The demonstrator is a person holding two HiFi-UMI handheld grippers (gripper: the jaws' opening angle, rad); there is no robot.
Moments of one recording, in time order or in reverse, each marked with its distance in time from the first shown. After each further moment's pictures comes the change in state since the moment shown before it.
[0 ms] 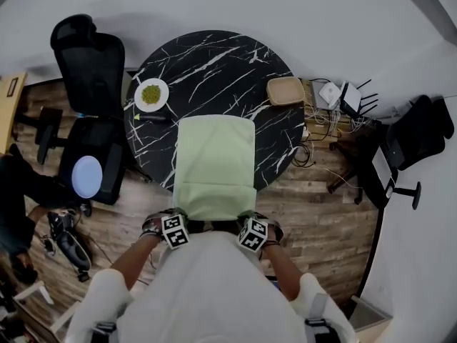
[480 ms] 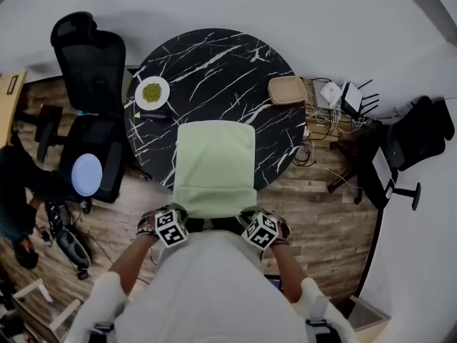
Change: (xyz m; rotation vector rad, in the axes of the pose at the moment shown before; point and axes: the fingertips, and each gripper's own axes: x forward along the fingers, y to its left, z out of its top) left arm -0.041 0.017 0.015 -0.112 -0.084 0.012; right arm -0.045 -0.020 0.022 0.087 -0.086 0.021
